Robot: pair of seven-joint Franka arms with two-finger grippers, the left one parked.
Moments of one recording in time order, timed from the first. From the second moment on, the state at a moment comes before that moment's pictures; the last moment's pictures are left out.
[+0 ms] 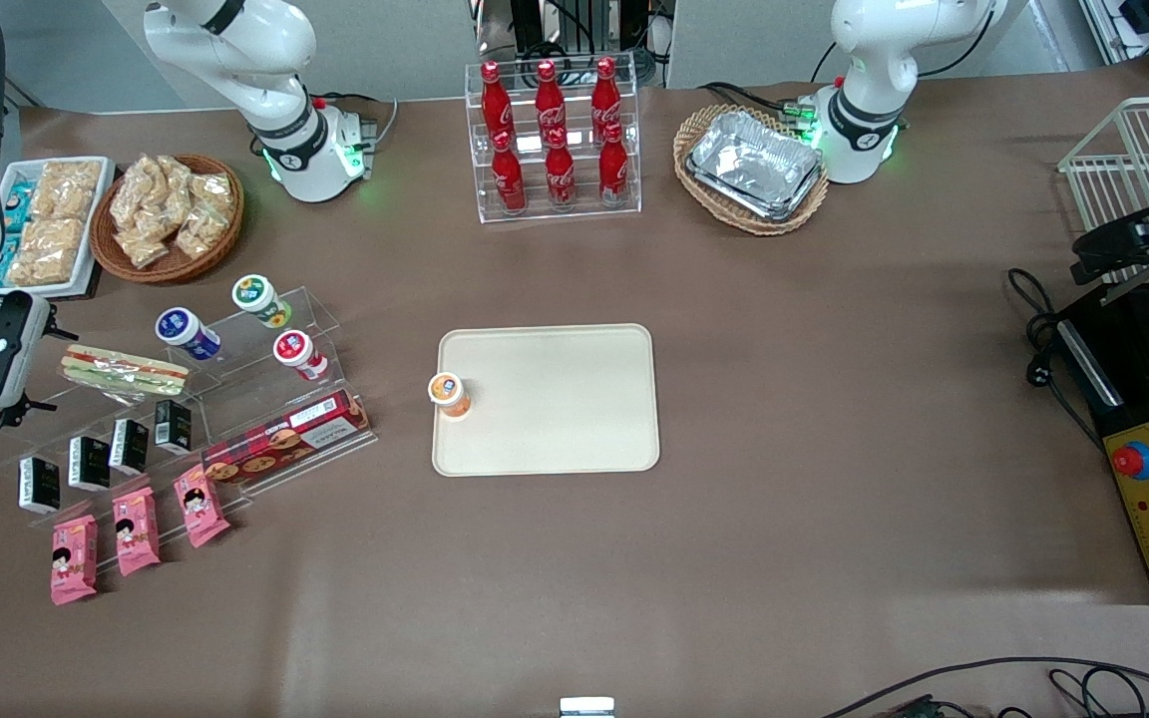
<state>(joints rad) -0.13 0.12 -0.12 -1.77 -0.02 1.76 -1.67</state>
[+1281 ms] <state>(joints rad) -0.16 0.09 -0.20 -1.98 -0.01 1.93 -1.78</state>
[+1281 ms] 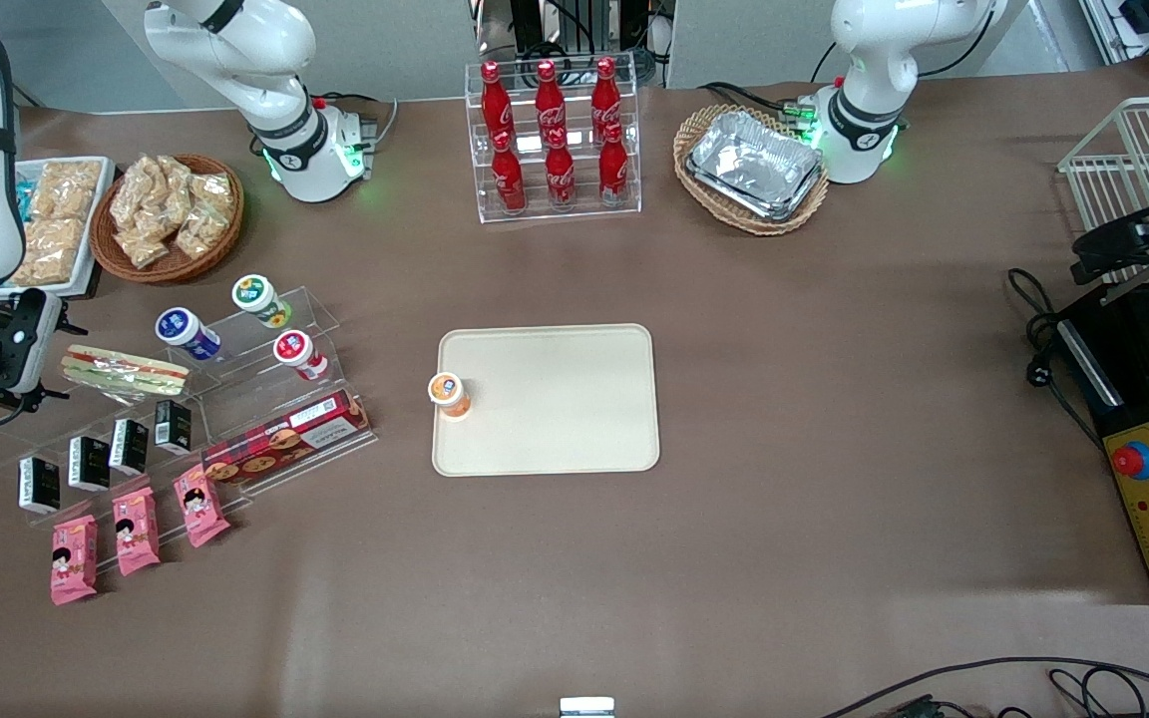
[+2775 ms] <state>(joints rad) -0.15 0.05 -0.20 -2.11 0.00 2.04 -1.68</state>
